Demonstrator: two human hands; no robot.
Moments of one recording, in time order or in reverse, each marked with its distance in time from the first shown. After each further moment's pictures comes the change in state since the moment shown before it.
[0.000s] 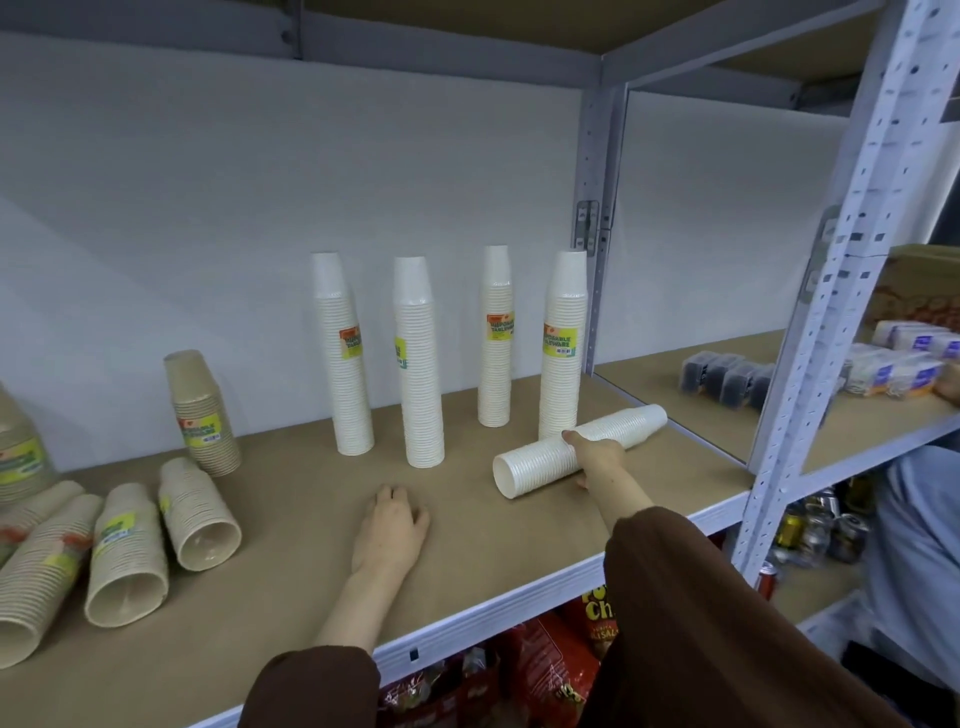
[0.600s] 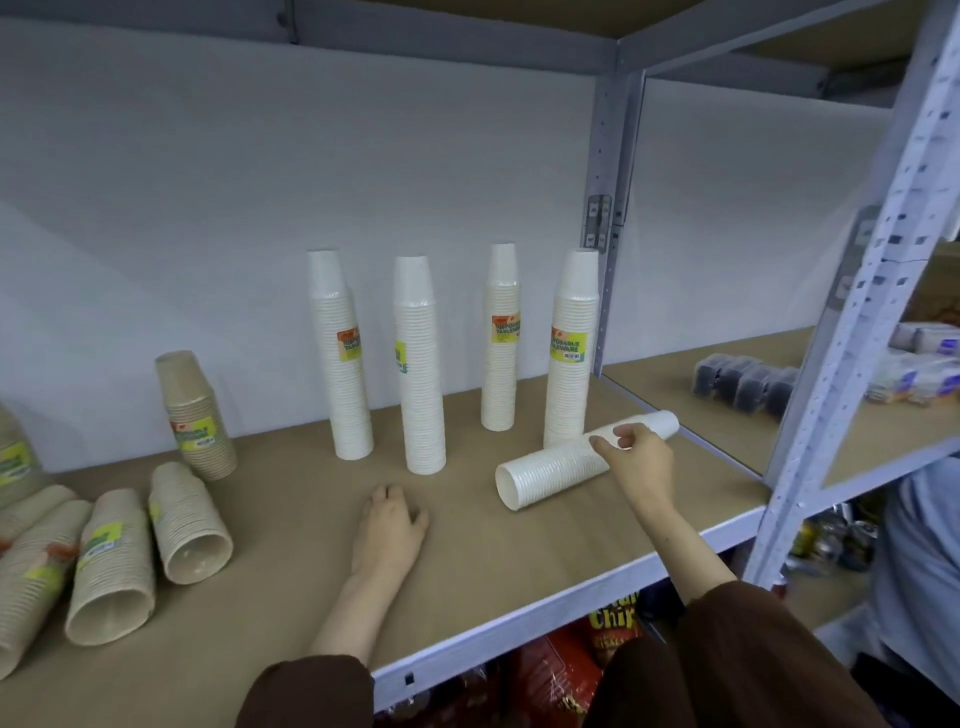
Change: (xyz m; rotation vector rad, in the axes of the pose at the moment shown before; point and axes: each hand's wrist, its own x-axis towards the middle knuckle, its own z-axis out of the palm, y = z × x) left_hand 0.013 0.003 0.001 -0.080 0.016 -0.060; right_hand -0.006 0.007 -0.037 -0.253 0.135 -0.505
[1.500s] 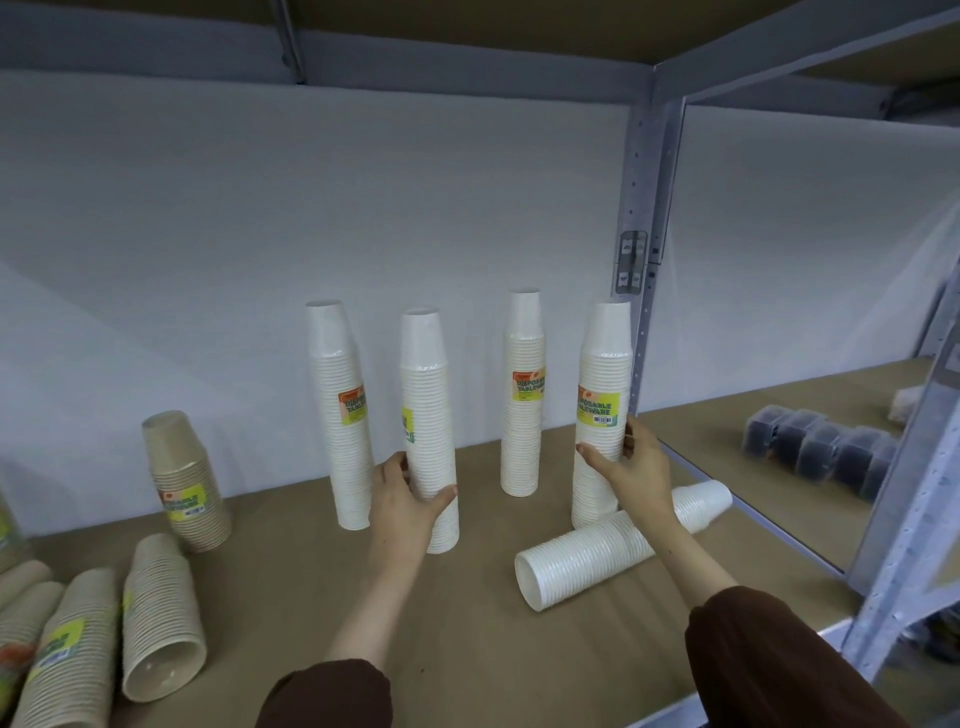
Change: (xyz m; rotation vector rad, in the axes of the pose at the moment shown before) left_hand 0.075 0.046 -0.028 -0.492 0.294 0.004; right_hand 0.082 -0.022 0.045 0.163 -0.045 -0.327
